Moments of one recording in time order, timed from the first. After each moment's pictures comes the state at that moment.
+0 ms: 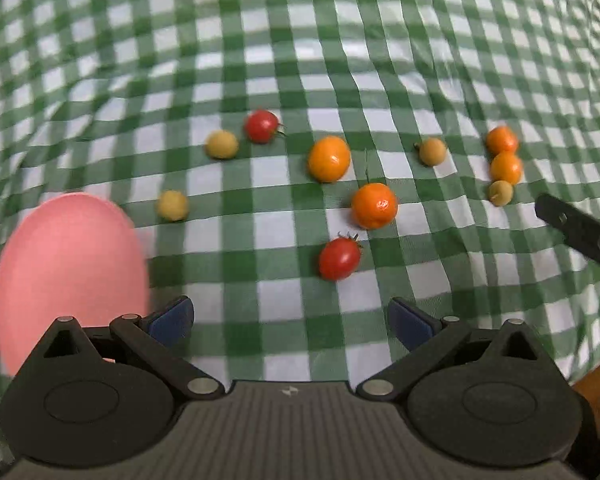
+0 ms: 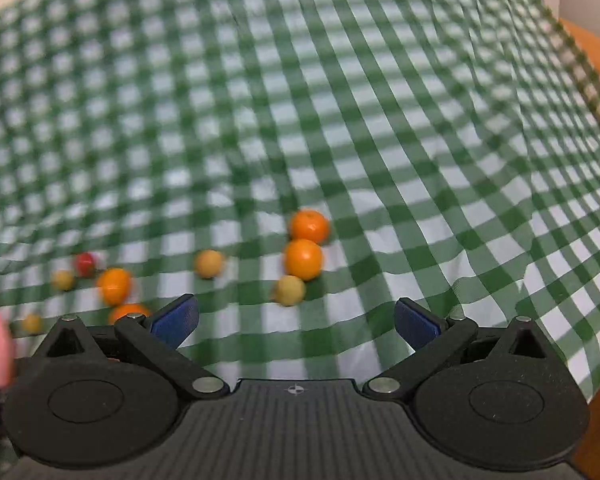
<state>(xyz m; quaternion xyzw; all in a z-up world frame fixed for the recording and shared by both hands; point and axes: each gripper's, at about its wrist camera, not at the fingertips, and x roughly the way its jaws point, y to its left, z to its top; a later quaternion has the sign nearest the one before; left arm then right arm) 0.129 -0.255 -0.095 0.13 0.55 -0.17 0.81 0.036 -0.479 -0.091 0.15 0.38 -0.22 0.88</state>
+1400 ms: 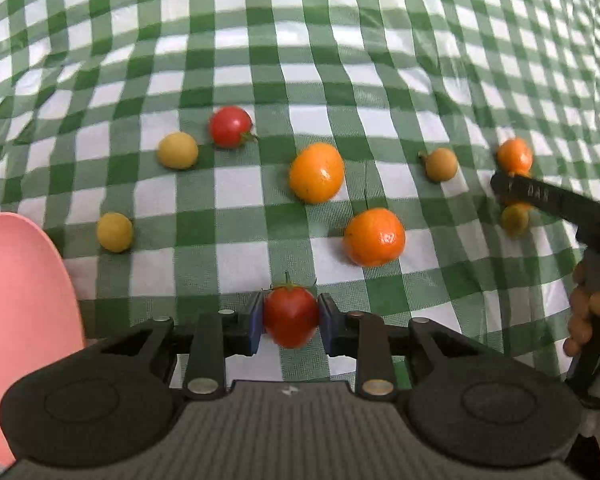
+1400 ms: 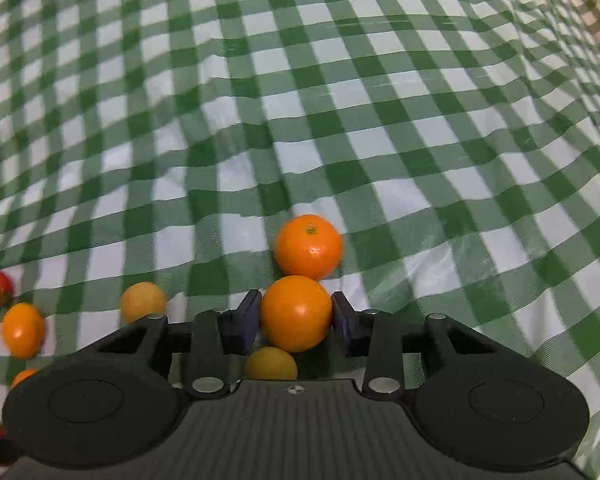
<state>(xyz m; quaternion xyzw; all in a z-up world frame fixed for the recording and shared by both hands) 0.153 -0.271 -0.127 0.09 0.55 -0.20 0.81 0.104 -0.513 -0.154 0.16 0.38 -0.21 0.88</state>
